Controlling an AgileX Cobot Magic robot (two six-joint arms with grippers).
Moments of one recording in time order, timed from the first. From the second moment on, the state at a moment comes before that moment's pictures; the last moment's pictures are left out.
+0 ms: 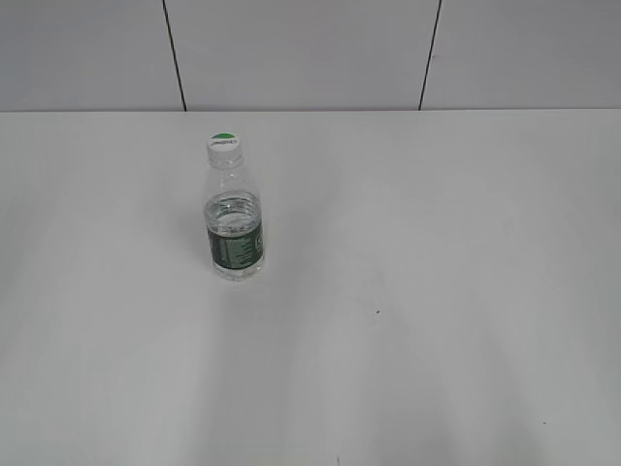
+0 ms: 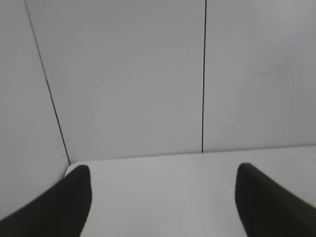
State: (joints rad) left arm 0.00 0.40 -0.67 0.10 0.45 -0.02; right arm 0.04 -0.01 -0.52 0.02 1.10 -0.20
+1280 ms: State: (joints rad) left arm -0.25 1.71 -0.35 0.23 -1.18 -0.05; right arm 0.04 -0.01 -0.52 0.02 1.10 -0.20
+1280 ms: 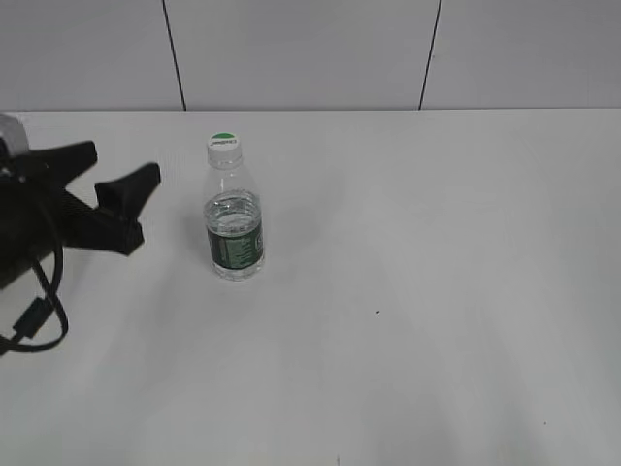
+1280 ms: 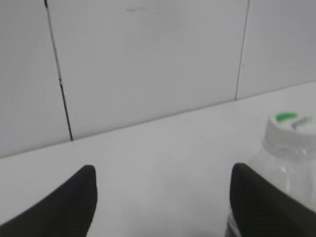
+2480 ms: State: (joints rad) left arm -0.26 2.06 -0.53 0.55 -1.21 -0.14; right arm 0.04 -0.01 -0.52 0.02 1.10 -0.20
